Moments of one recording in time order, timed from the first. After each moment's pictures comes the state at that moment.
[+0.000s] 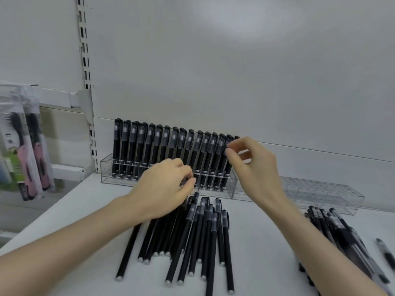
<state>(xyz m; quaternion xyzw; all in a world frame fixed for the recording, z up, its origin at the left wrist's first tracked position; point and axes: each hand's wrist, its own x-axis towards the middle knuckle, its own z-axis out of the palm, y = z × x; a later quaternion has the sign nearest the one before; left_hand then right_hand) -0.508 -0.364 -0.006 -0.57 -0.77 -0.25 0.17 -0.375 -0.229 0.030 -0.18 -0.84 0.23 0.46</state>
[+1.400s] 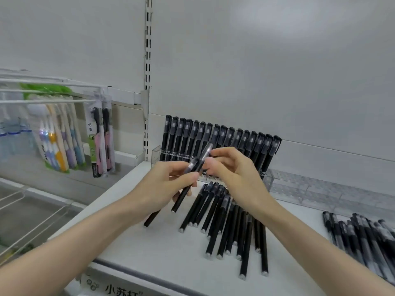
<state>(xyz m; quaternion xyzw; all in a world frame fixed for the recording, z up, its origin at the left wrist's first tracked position) -0.492 -0.451 -0.004 -0.42 -0.67 -0.60 -0.12 -0.402 -0.305 0.012 -0.06 -0.84 0.47 0.28</state>
